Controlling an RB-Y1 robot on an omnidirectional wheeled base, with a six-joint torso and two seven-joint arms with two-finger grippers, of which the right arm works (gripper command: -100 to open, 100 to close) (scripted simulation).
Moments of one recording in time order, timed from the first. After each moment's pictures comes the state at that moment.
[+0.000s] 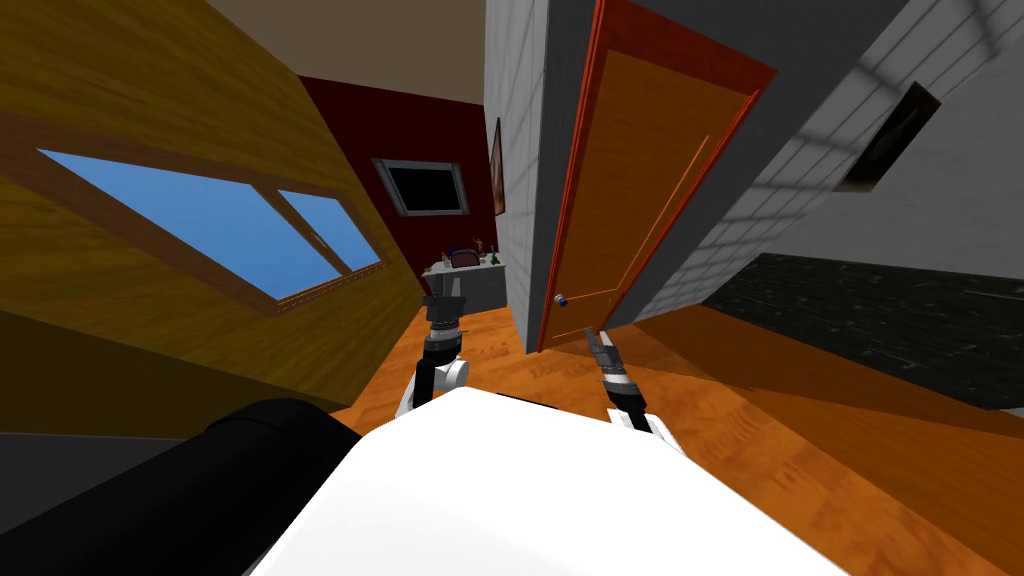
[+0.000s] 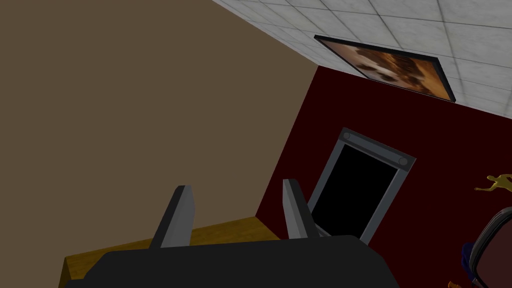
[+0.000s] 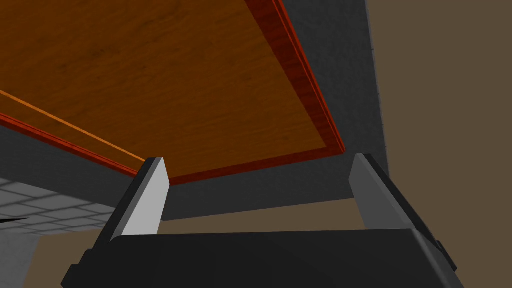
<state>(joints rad) 0.28 -0.17 -0.07 -1.49 0.27 -0.82 0.58</state>
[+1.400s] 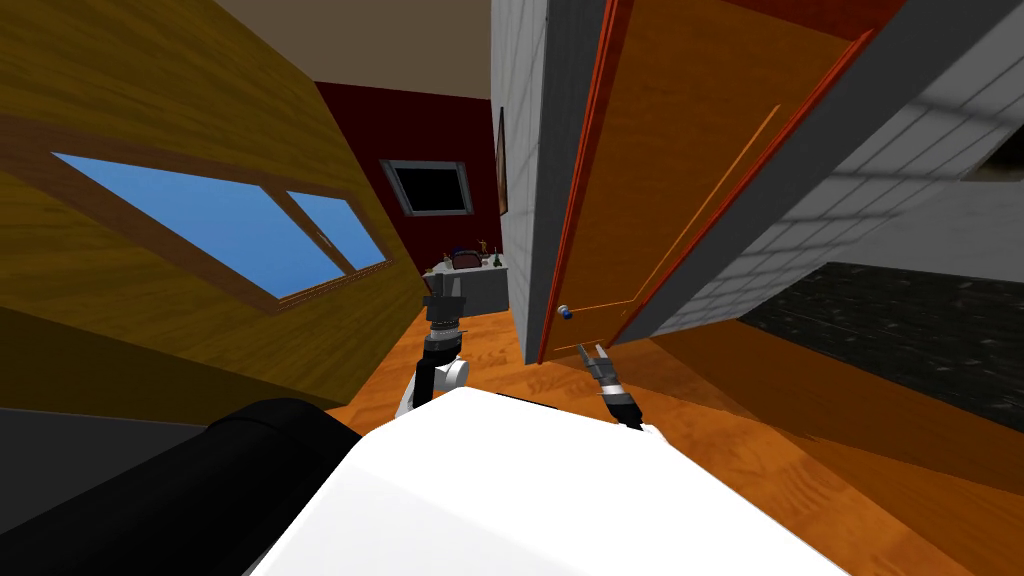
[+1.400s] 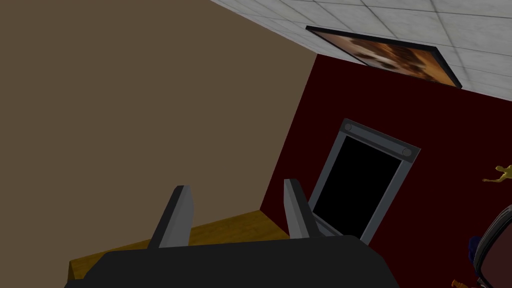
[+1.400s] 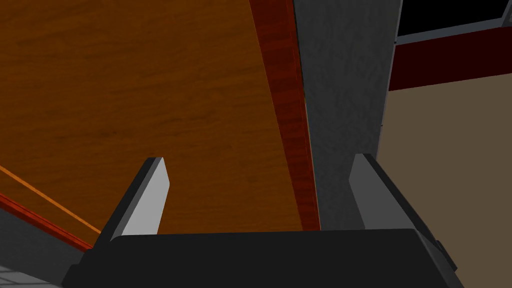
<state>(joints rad) 0.21 -0.21 -0.07 -1.17 0.36 -0.90 0.80</state>
